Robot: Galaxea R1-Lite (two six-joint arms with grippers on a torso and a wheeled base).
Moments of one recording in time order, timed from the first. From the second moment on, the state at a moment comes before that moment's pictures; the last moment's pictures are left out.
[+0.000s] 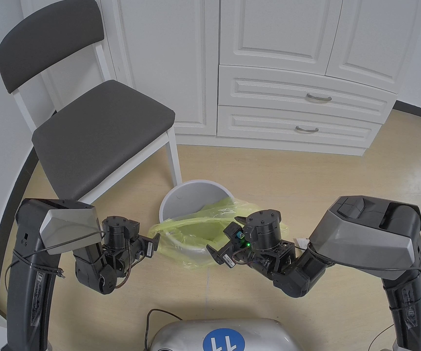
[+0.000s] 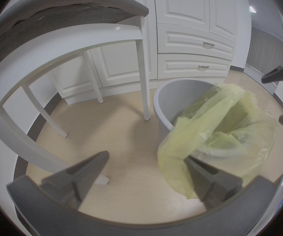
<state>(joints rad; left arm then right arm) -0.28 2.57 -0.83 -1.34 0.13 0.11 0.68 2.45 -1.07 -1.04 -0.17 -0.38</state>
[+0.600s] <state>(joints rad) -0.28 2.55 -0.82 -1.36 0.12 0.11 0.65 2.57 -1.33 -0.92 -0.23 -0.42</state>
